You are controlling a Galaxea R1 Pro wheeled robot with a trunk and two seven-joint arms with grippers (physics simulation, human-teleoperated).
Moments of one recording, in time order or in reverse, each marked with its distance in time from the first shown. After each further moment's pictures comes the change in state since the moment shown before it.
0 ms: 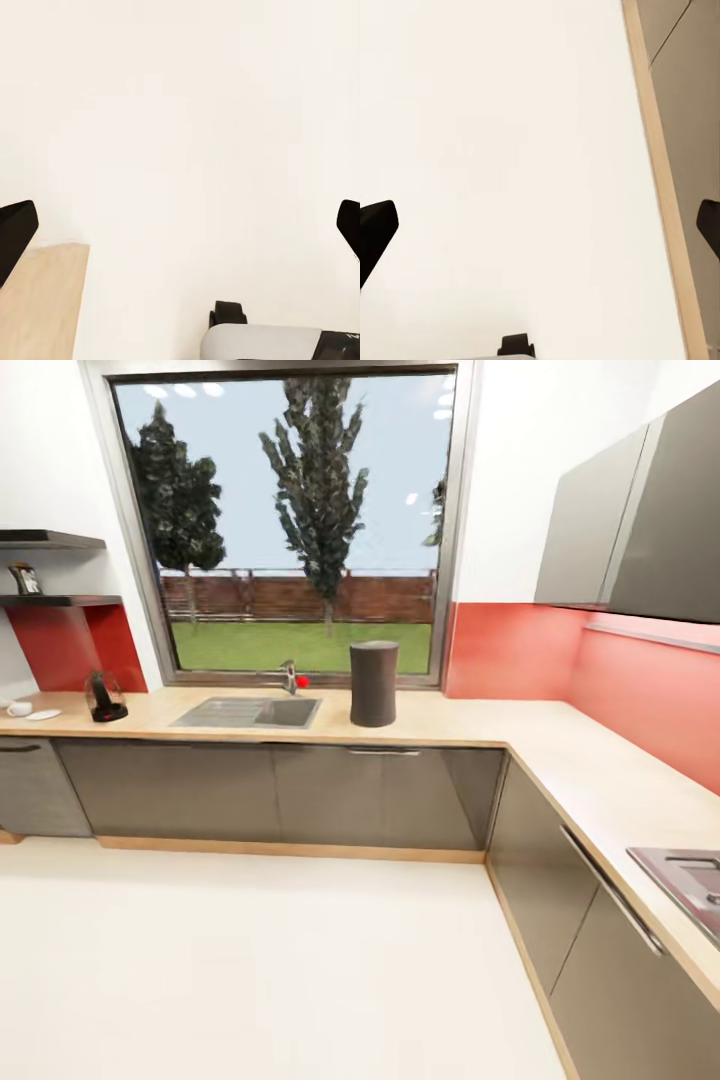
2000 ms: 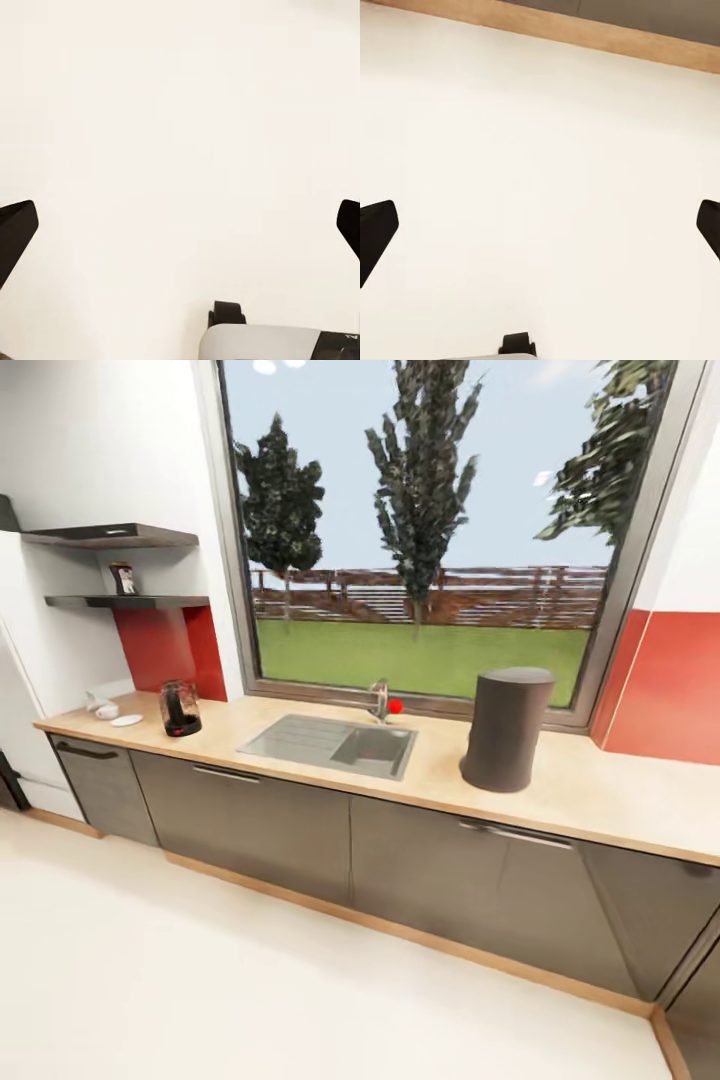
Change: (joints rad) left arm 0.000 -0.001 0.001 0.000 0.004 0.000 0.000; right arm 0.000 0.002 0.005 0.002 0.001 0.000 0.000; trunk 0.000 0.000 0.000
